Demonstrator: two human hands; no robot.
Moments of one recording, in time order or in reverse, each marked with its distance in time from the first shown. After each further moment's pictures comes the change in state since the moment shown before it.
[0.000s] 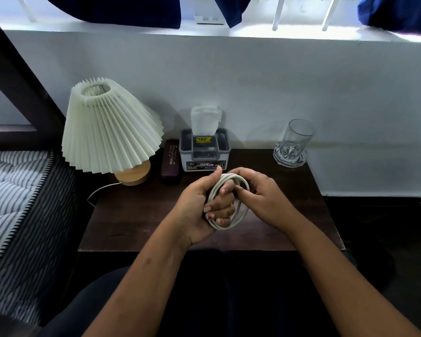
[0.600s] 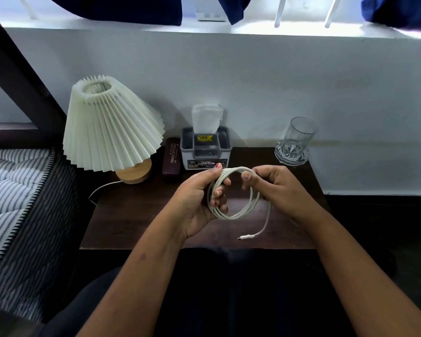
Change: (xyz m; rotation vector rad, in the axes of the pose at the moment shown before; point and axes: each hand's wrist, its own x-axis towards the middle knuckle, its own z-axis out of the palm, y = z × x) left_hand -0.001 0.008 0.003 0.167 0.347 0.093; right_hand -0.001 0.002 -0.021 0.299 -0.035 0.038
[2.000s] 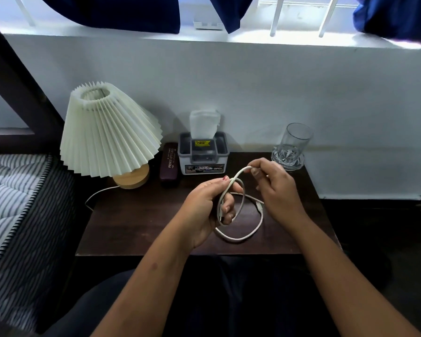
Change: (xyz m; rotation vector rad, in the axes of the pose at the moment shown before) left_hand 0.002 -0.010 0.008 0.166 -0.101 0.073; right_hand 0.010 0.026 0.005 -0.392 0.399 -0.144
